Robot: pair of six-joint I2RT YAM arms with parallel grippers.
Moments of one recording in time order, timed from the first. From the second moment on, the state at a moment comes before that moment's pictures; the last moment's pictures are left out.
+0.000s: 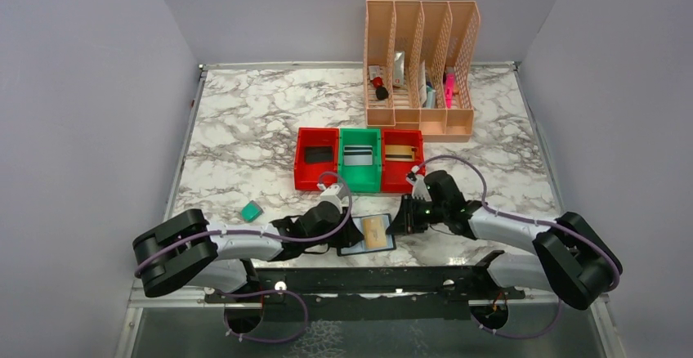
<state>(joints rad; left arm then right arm) -1.09 1.29 0.33 0.33 -0.05 -0.95 0.60 1.26 0.33 0.12 -0.54 0.63</state>
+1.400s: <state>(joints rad) -1.09 1.25 0.30 0.34 -0.07 -0.94 0.64 1.35 0.40 0.12 -0.56 0.65</state>
